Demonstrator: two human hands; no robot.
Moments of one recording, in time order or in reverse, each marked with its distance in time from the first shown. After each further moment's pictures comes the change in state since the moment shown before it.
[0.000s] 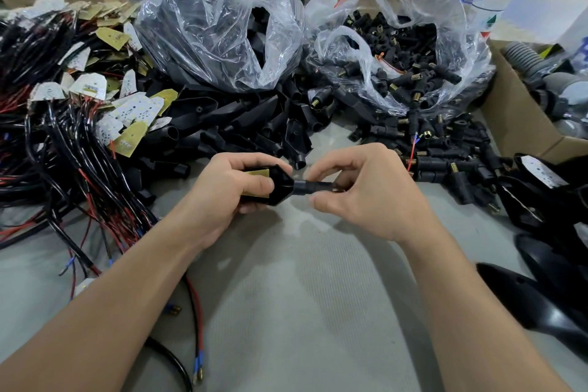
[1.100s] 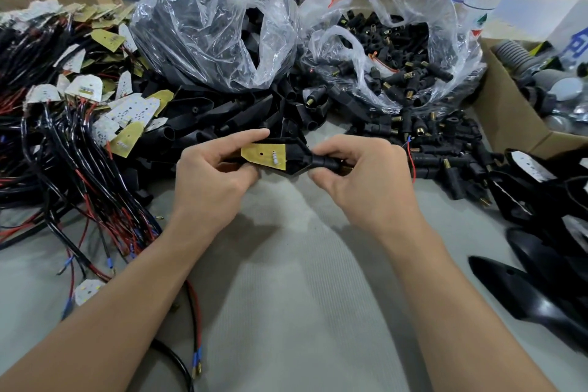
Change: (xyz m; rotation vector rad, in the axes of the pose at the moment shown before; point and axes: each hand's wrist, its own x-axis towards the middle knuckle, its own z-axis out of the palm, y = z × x) left_hand -0.012 0.006 0.010 0.333 0.408 0.382; right_hand 0.000 -0.007 0.011 -0.199 0.330 -0.009
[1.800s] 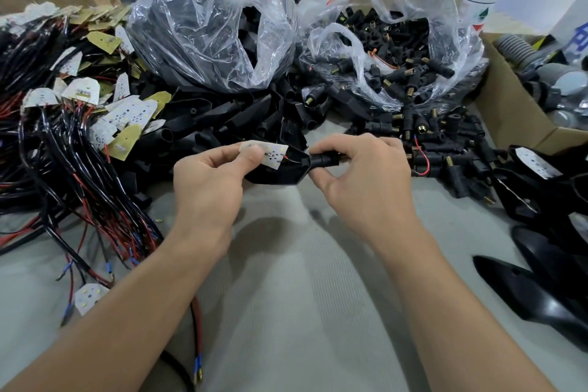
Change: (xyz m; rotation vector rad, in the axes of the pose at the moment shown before) left_hand -0.005 0.017 0.017 -0.271 0.203 -0.369; right_hand -0.002 -0.007 0.007 -0.158 0.080 0.008
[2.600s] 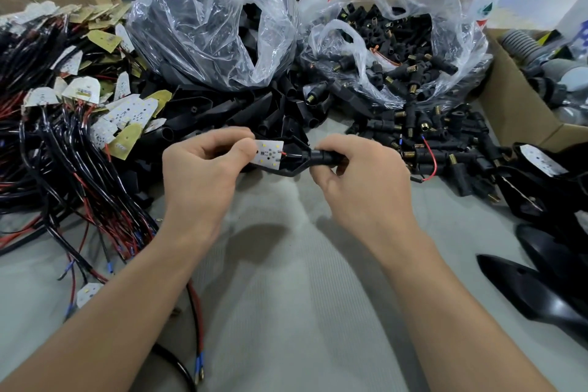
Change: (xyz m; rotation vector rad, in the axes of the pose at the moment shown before) left_hand 0.009 0.005 -0.009 0.043 -0.011 0.219; right_hand -0.003 -0.001 0.005 -0.013 -0.030 0.030
